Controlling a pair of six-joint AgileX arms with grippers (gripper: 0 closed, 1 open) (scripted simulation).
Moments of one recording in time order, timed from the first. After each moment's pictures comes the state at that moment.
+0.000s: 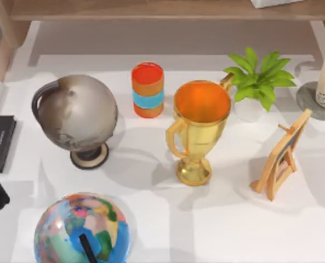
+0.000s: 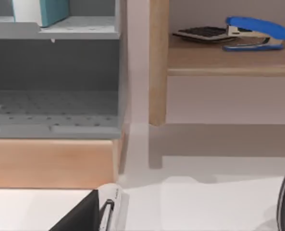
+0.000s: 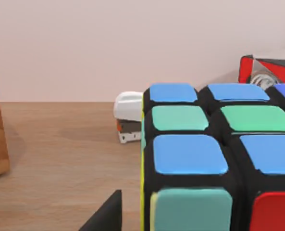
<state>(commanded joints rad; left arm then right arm) 0.00 0.00 0.00 0.00 0.00 0.00 0.27 1.94 1.90 0.03 0.30 0.01</state>
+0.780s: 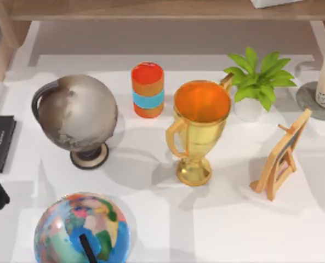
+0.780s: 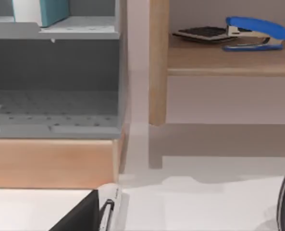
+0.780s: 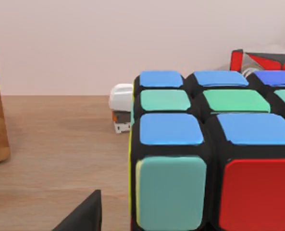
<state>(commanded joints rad) 0.00 0.00 0.00 0.00 0.00 0.00 0.27 1.88 1.82 0.05 0.31 0.02</state>
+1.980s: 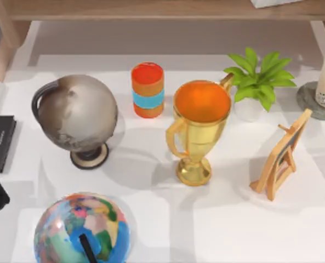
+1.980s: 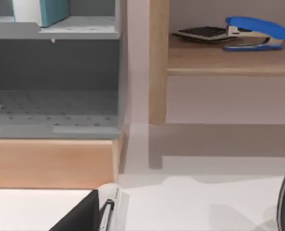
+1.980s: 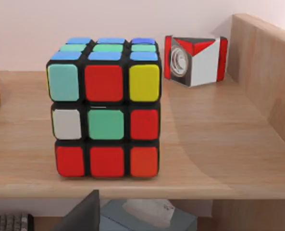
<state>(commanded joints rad) 0.00 0.00 0.00 0.00 0.00 0.00 0.22 1.42 1.35 0.05 0.25 0.01</state>
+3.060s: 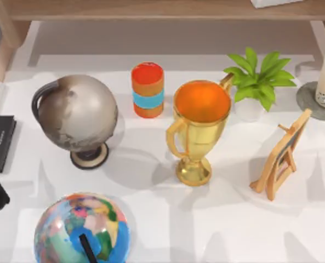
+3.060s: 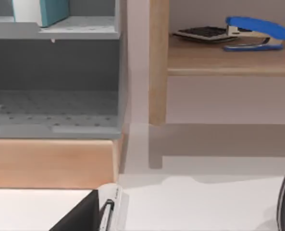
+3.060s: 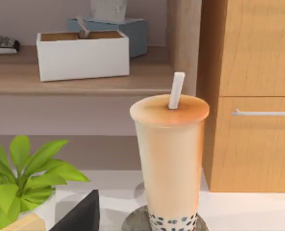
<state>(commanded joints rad) 0.00 0.00 0.00 0.00 0.00 0.00 0.02 0.10 0.10 0.00 0.02 0.00</state>
